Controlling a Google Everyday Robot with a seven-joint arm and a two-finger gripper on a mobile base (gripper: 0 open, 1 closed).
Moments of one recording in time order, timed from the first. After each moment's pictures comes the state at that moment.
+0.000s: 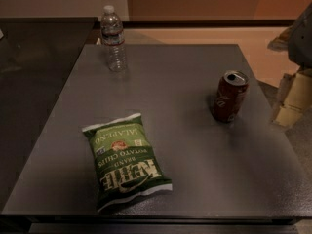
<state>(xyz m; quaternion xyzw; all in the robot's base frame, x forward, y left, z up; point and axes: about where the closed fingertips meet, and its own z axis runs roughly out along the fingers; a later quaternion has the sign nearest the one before) 0.438 -0.217 0.976 -0.60 0.78 -0.03 0.16</state>
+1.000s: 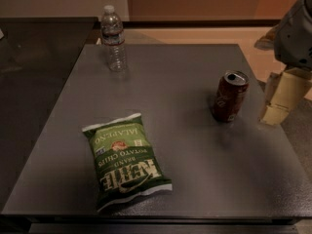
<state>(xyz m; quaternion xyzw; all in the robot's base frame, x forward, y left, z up) 0.439 -0.194 0.977 -0.62 0.77 -0.02 0.17</state>
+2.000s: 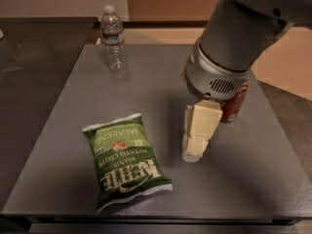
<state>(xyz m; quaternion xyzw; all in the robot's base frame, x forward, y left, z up) 0.414 -0.059 0.923 -0.69 0.71 0.06 0.13</state>
